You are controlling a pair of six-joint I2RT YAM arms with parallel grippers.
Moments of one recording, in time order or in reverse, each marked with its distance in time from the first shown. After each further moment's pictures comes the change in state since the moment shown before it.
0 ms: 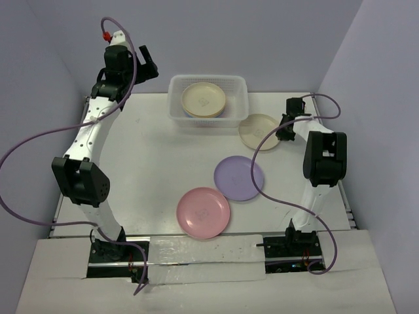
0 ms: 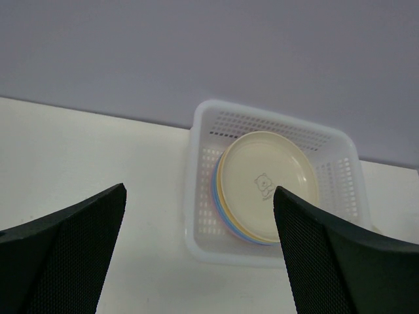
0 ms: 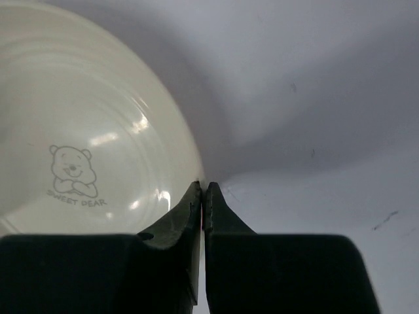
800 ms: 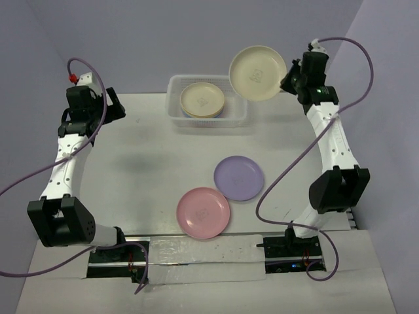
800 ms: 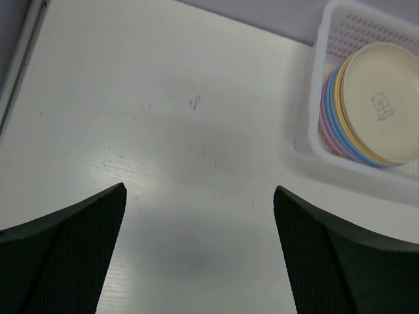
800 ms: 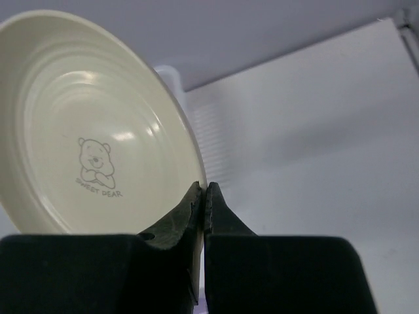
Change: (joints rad) left arm 0.279 -0.401 -0.575 -0.019 0.141 0.121; right arm 0.066 -0.375 0.337 -0.130 -0.052 0.027
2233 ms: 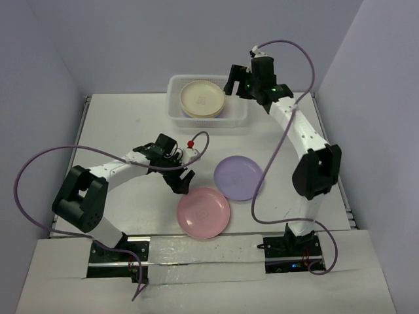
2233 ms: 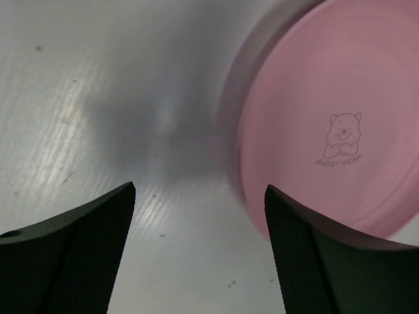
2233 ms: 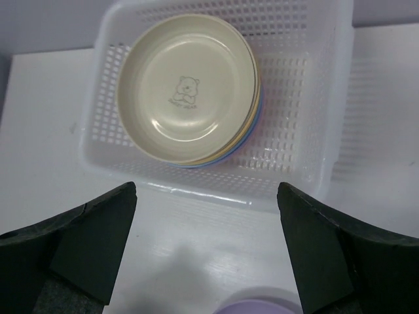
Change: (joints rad) left arm -0.613 0.158 -0.397 -0.103 0.421 0.585; right arm 0.312 0.306 0.159 0.057 -0.063 -0.008
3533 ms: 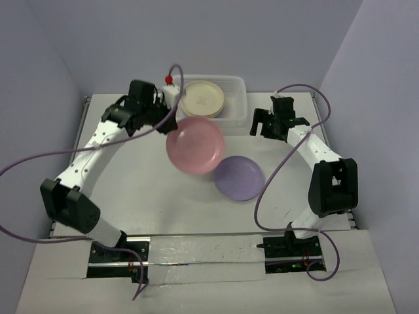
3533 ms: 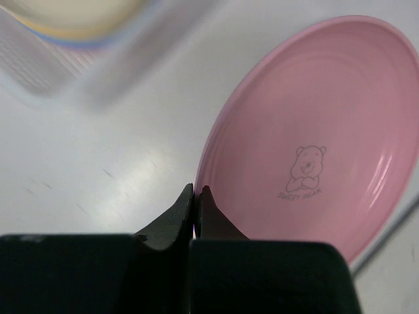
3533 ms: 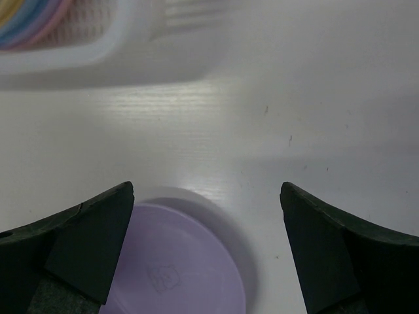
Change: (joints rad) left arm 0.109 -0.028 0.625 -0.262 -0.119 -0.108; right arm -0.180 -0.306 -0.656 0.053 -0.028 -0.108
